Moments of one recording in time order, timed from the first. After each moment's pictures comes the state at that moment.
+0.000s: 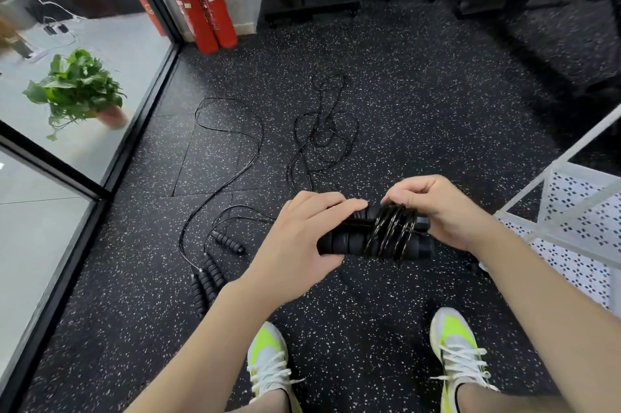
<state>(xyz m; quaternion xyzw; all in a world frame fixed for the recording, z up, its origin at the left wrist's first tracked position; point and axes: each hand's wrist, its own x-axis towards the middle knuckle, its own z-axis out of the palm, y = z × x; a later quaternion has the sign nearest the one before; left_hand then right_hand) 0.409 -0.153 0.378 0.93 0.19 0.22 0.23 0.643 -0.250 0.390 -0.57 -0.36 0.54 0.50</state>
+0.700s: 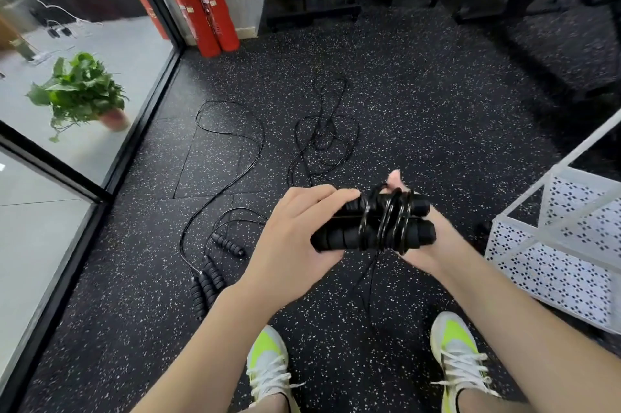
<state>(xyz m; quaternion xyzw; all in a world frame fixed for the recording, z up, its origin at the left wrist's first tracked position) 0.409 -0.160 0.396 0.90 0.22 0.28 0.23 0.590 -0.241 0.399 -0.46 -0.12 0.60 0.65</state>
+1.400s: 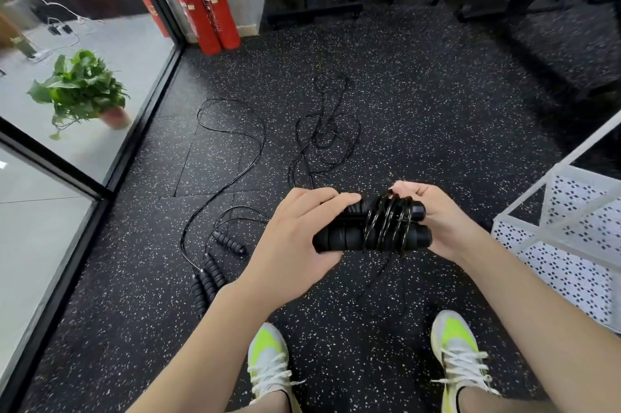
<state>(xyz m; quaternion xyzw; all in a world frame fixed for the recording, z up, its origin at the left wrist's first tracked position) 0.407 -0.157 0.392 0.92 0.22 0.24 0.21 0.625 -0.243 0.375 -0.54 -0.26 0.56 0.57</state>
